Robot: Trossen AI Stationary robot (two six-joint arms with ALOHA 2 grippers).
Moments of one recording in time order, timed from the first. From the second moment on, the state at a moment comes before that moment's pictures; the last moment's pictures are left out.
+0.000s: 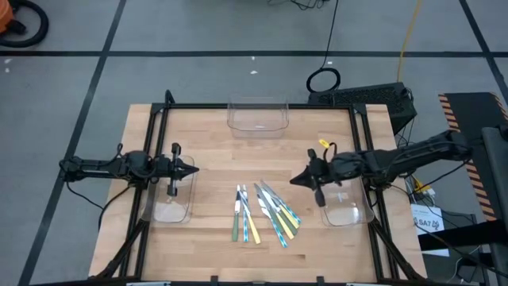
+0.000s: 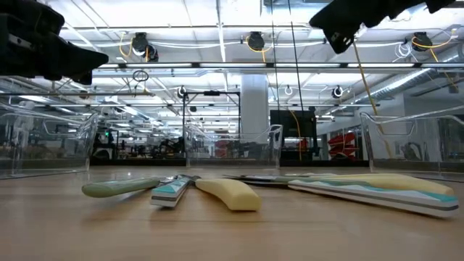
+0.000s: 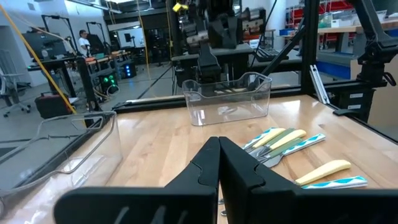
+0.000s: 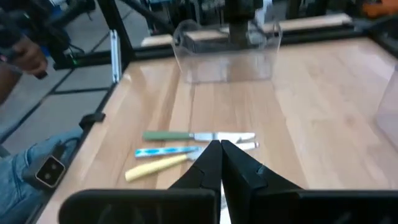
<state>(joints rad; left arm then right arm) -0.04 0.03 0.01 0.04 -0.01 0.12 0.19 0.99 0.62 -0.02 0.06 0.21</state>
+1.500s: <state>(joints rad) -0.20 0.97 0.66 -0.03 -0.08 -0.08 0.21 1.55 0.94 -0.43 0.18 0.49</state>
